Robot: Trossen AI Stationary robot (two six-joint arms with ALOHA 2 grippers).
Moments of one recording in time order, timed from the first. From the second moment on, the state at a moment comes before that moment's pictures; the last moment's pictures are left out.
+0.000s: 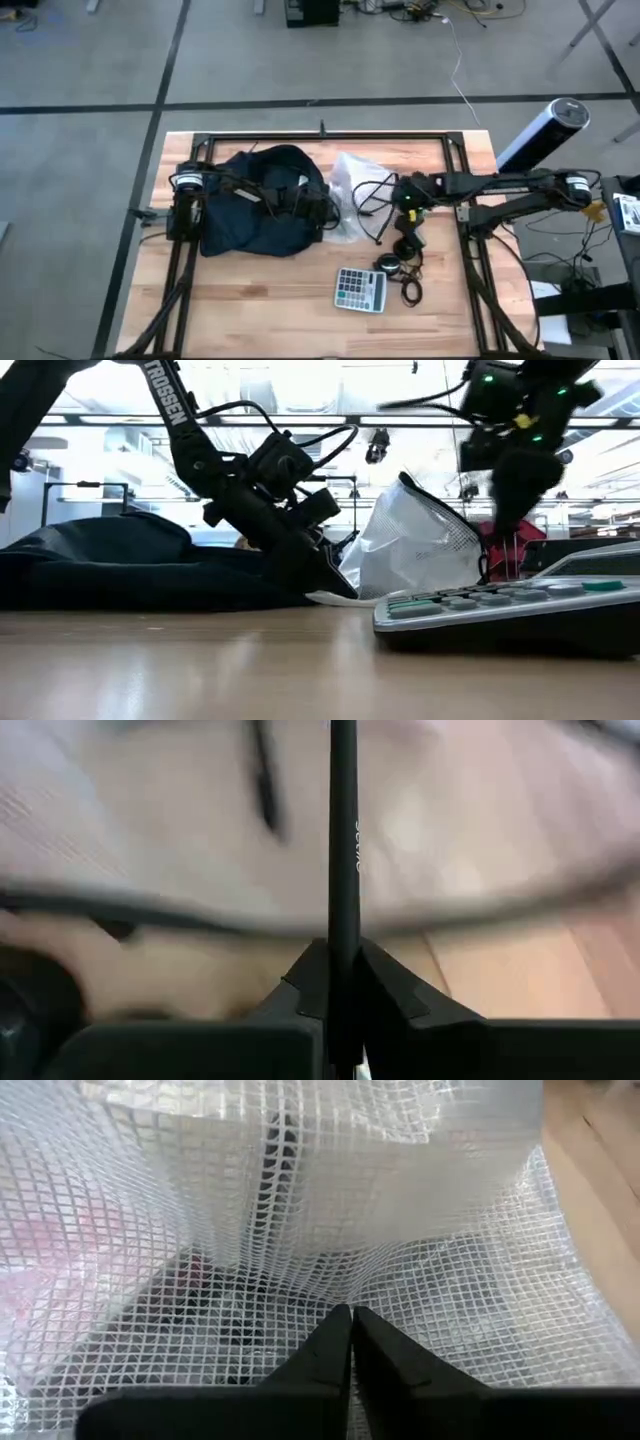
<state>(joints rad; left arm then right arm) 0.17 2.01 0.92 0.40 0.17 0.27 -0.16 1.11 0.69 -0.78 0.15 0.24</state>
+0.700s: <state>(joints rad) 0.18 1.93 0.91 0.19 0.02 0.22 -0.16 1.13 0.63 -0.98 0.33 0.82</state>
